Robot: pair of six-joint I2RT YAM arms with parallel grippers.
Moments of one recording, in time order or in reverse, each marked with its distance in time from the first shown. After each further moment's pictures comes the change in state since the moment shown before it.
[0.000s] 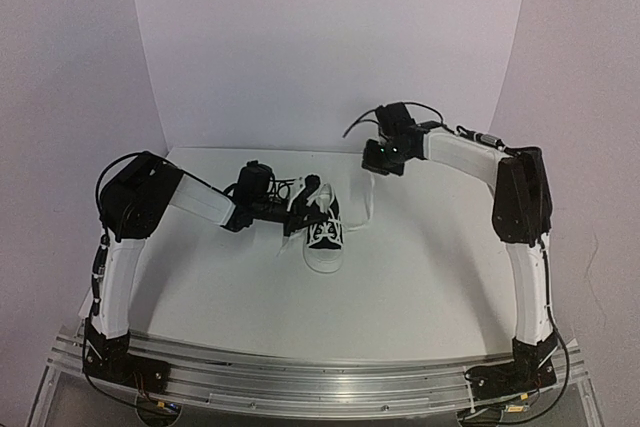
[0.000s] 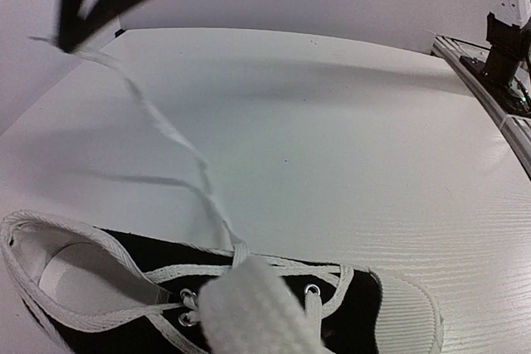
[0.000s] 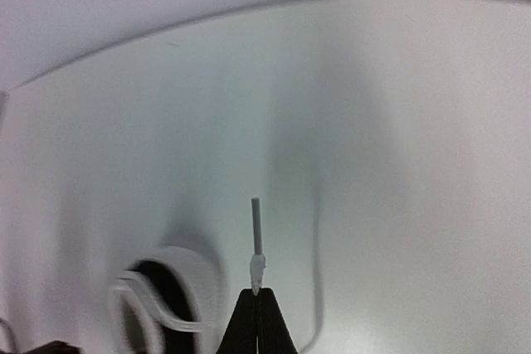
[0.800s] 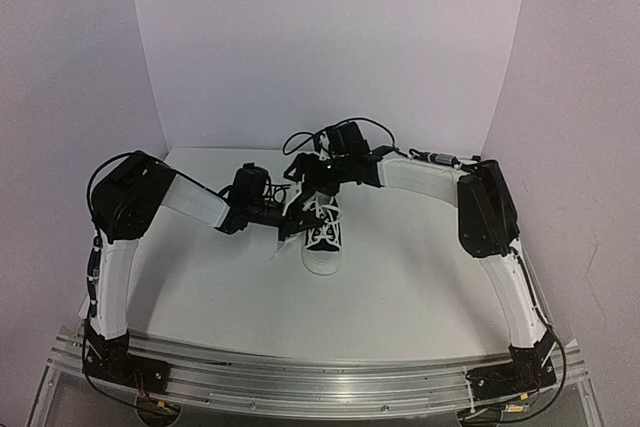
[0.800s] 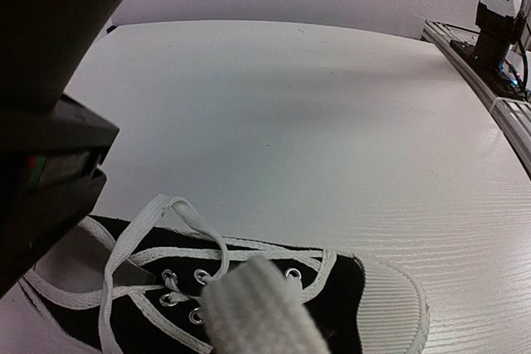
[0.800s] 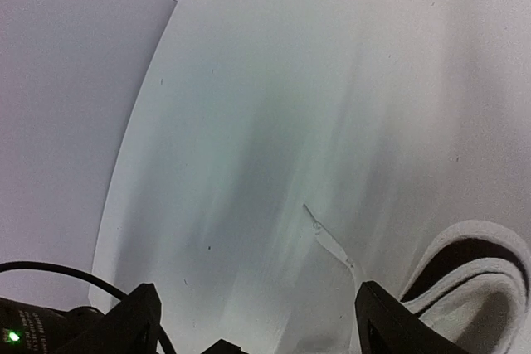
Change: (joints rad) left arm -0.002 -0.062 -0.076 -0.031 0.000 0.062; right arm 0.200 0.172 0.120 0.315 -0.346 0.127
